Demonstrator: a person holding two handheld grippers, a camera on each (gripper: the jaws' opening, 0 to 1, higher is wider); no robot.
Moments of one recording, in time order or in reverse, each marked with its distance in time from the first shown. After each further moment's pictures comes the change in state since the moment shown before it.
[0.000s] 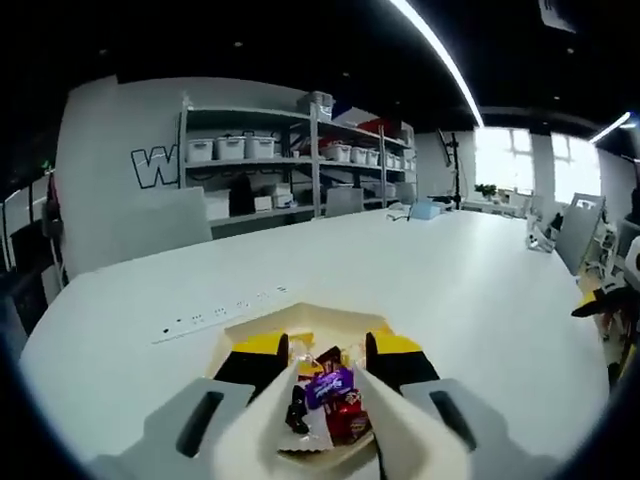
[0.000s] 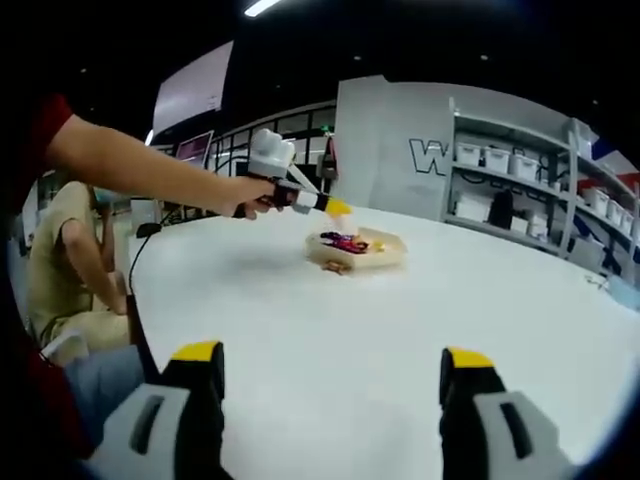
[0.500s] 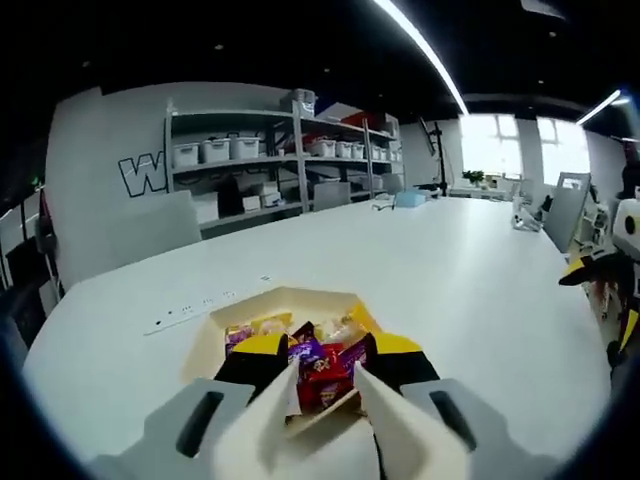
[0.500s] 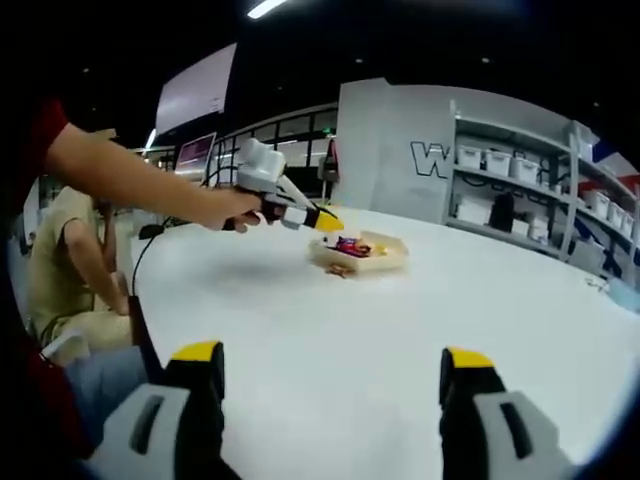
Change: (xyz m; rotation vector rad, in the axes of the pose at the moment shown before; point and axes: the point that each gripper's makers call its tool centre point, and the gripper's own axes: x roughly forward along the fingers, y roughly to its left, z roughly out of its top) left arm 0.004 0.002 -0.015 0.025 0.002 -0.039; right arm -0.003 0.003 0.003 -0.004 -0.010 0.004
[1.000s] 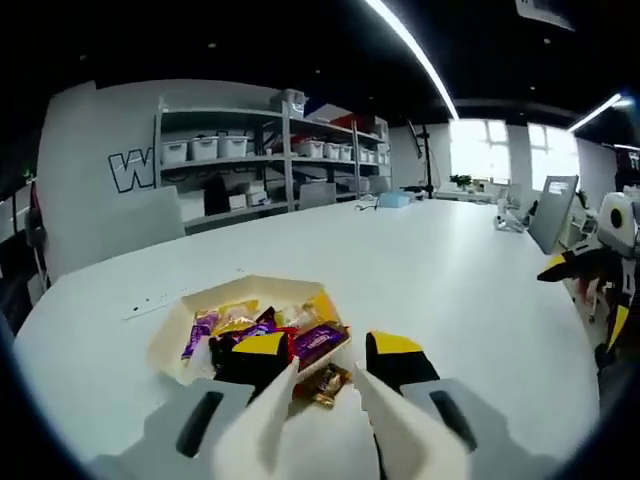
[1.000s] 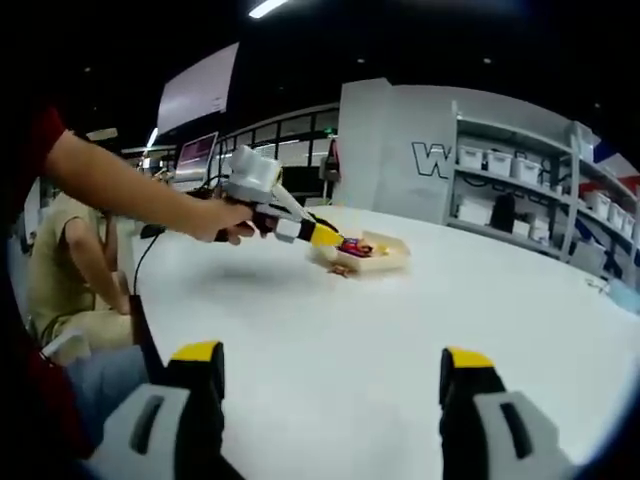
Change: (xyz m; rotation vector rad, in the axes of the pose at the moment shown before) left arm 0.000 -0.033 -0.019 -0.035 -0.001 -0.089; right arm 0.001 -0.001 -0.001 -0.003 0.002 0.002
